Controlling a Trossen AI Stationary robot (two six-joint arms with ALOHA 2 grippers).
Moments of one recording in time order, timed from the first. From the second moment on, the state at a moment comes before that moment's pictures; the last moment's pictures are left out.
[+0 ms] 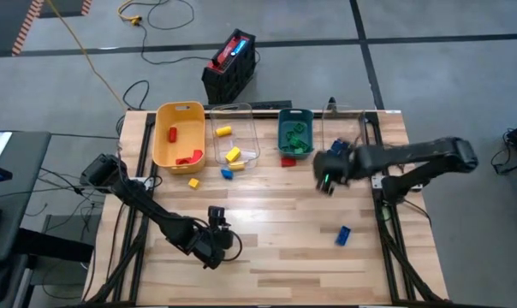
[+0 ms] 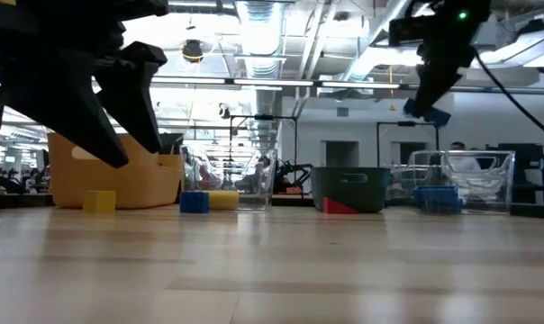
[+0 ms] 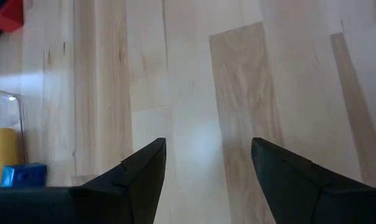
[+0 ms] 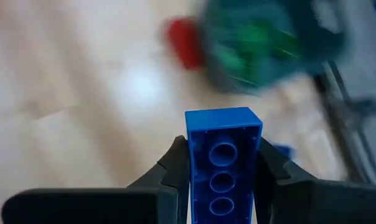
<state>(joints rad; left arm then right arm) -0.61 1.69 1.08 -0.54 -0.55 -0.31 0.08 1.28 1.05 -1.07 0.53 0.37</state>
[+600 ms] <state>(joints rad) -0.61 1.69 1.08 -0.53 -0.56 -0.28 -0.82 1.35 0.94 -0.84 0.33 0.10</state>
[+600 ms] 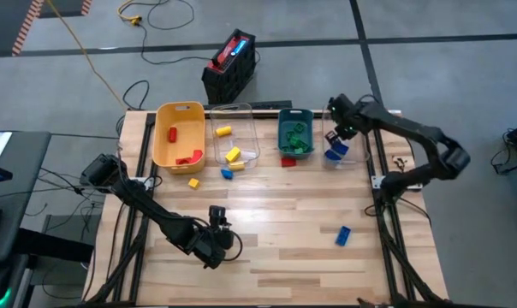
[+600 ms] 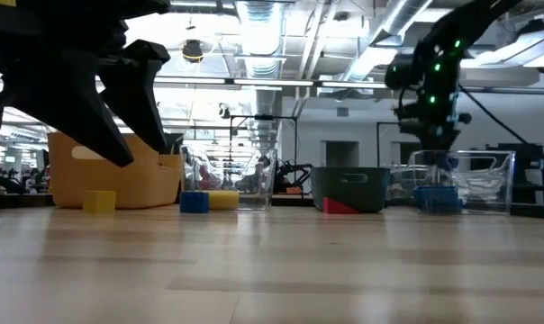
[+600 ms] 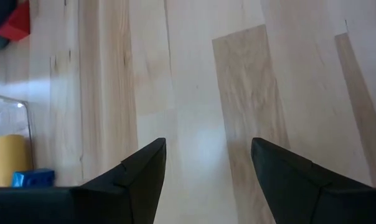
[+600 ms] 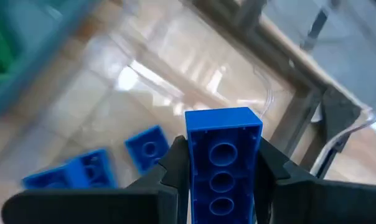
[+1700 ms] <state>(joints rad) -0.60 1.69 1.08 -0.49 -0.60 -0.27 0.20 0.99 0.74 -1.01 0.29 0.74</state>
